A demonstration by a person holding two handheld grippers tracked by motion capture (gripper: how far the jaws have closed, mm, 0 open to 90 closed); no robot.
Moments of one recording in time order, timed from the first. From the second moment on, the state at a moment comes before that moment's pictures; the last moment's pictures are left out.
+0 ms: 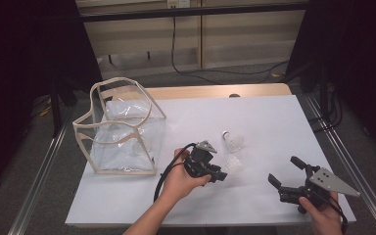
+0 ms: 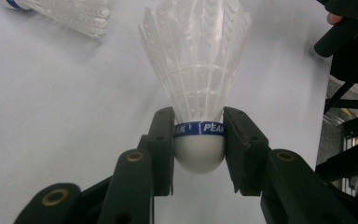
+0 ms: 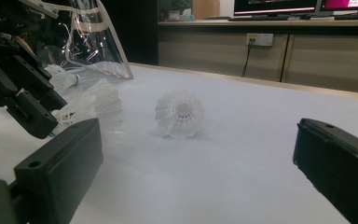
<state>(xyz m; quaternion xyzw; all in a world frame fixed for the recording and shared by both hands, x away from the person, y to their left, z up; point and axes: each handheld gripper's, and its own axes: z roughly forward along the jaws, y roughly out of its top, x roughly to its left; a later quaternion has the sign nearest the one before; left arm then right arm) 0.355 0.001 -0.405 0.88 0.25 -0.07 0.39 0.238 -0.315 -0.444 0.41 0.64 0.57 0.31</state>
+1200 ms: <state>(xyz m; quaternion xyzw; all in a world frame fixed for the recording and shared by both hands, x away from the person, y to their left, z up) 0.374 0.027 -0.378 0.89 0.28 -0.07 0.36 0.237 -0.315 -0.443 0.40 0.64 0.57 0.32</state>
